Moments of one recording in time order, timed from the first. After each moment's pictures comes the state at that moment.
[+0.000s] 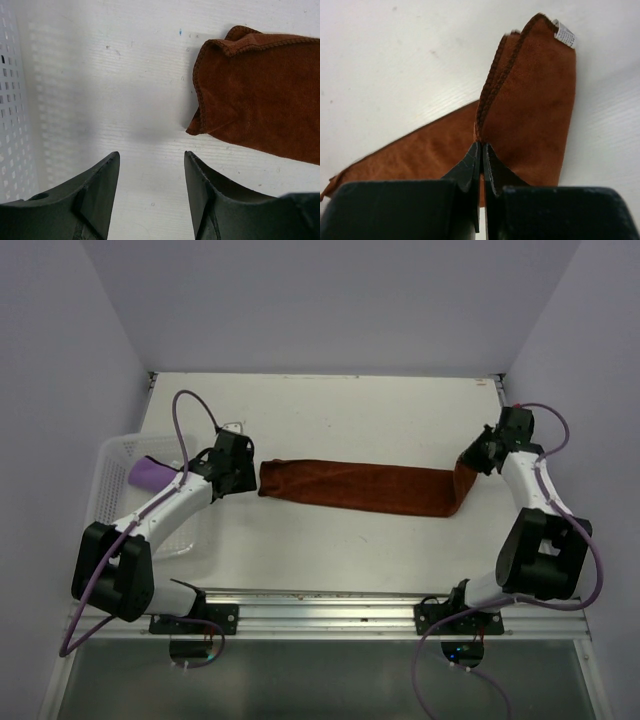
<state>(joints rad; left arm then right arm) -0.35 1.38 0.90 -0.49 -0.26 -0.43 -0.26 1.48 1.05 -0.48 -0.13 0.52</state>
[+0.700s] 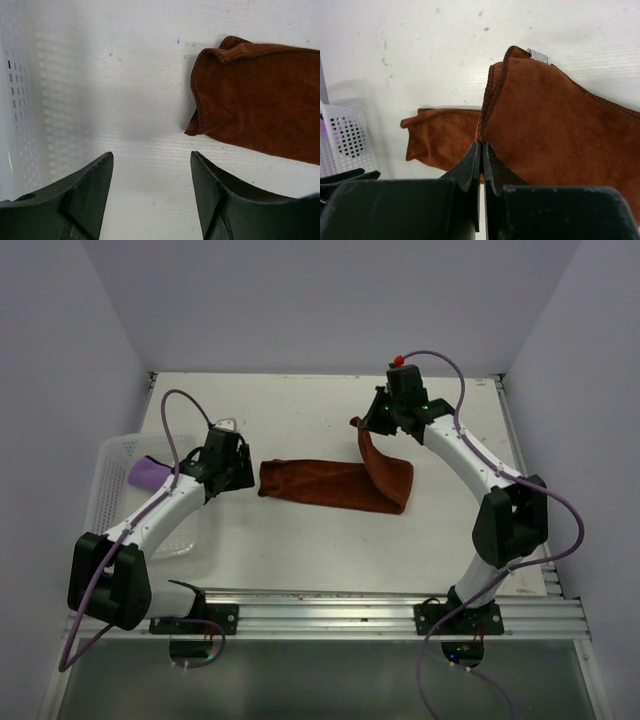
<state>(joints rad) -0.31 1.33 0.90 -0.49 -0.22 -0.41 0.35 1.69 1.45 -0.50 -0.07 0.65</state>
